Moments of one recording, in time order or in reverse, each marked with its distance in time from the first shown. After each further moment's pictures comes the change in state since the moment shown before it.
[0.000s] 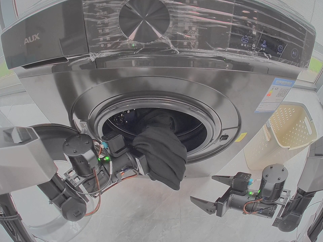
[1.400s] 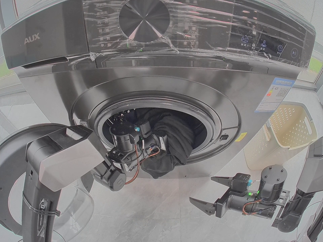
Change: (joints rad) left arm 0.066 0.428 -0.642 0.201 0.013 -0.014; right arm 0.007 0.006 0.000 0.000 -0.001 0.004
